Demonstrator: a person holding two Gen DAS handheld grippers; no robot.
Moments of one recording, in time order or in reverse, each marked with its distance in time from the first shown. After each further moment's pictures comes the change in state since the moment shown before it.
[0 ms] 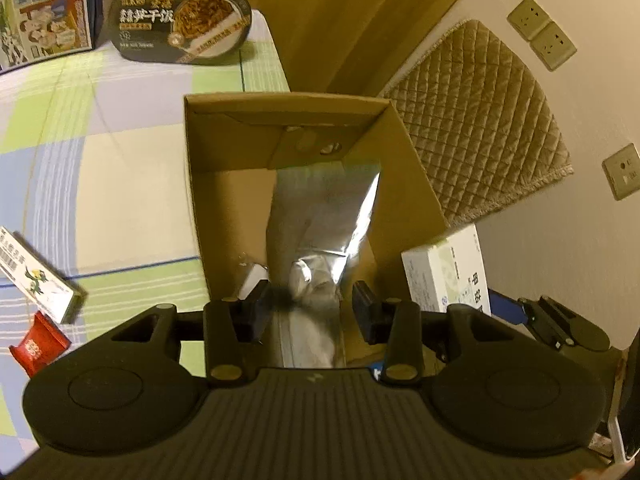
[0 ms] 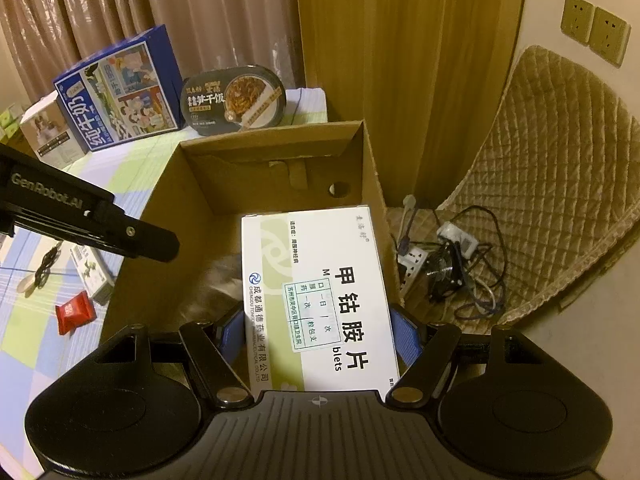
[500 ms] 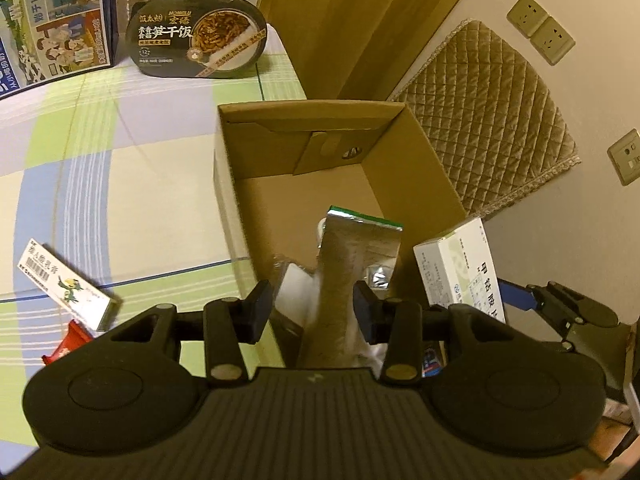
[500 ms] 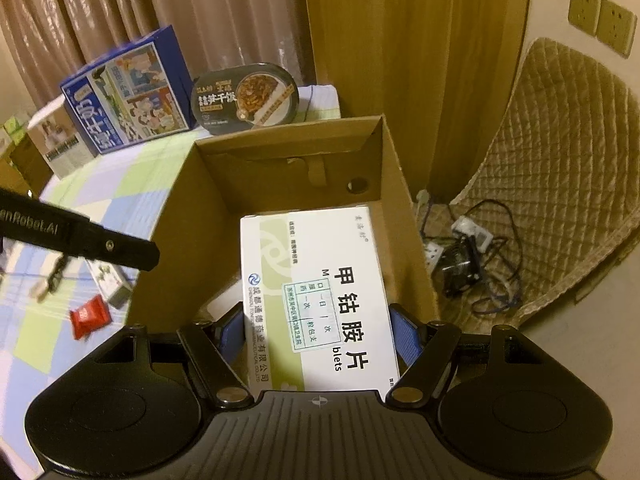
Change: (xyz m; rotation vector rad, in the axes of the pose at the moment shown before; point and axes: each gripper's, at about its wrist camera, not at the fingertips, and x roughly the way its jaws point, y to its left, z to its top) left arm -0.018 0.016 -0.012 0.057 -0.022 0.044; right arm 0.005 0.008 0.000 0.043 0.002 0.050
